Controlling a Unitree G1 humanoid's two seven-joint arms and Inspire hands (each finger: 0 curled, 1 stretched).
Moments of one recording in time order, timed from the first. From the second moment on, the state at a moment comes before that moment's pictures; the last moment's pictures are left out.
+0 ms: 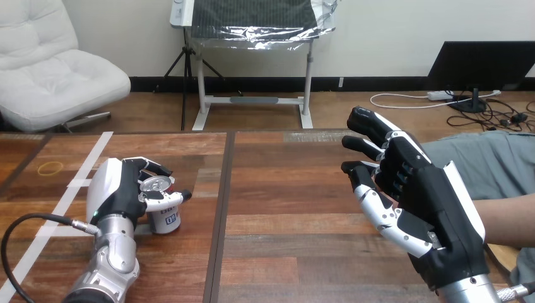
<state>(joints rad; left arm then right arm) -0.62 0.30 -0.12 1.27 0.36 -0.30 0.38 0.31 -0.14 0.02 -0.39 0.08 -0.22 0.23</state>
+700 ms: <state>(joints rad) -0.61 0.30 -0.12 1.27 0.37 -0.33 0.38 0.31 -0.16 0.02 -0.39 0.08 -0.21 0.23</state>
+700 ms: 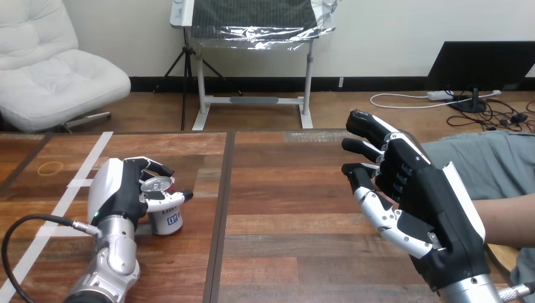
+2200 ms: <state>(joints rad) -0.61 0.30 -0.22 1.27 0.48 -0.33 0.40 0.31 -0.16 0.02 -0.39 0.08 -0.19 0.22</state>
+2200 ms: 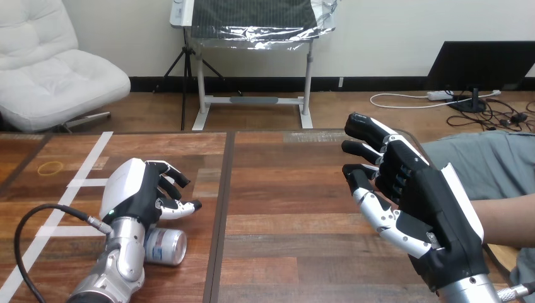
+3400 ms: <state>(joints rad) -0.61 0.32 -0.23 1.26 0.52 -0.38 0.42 0.31 -0.15 0.02 -0.40 0.08 -0.18 0.21</state>
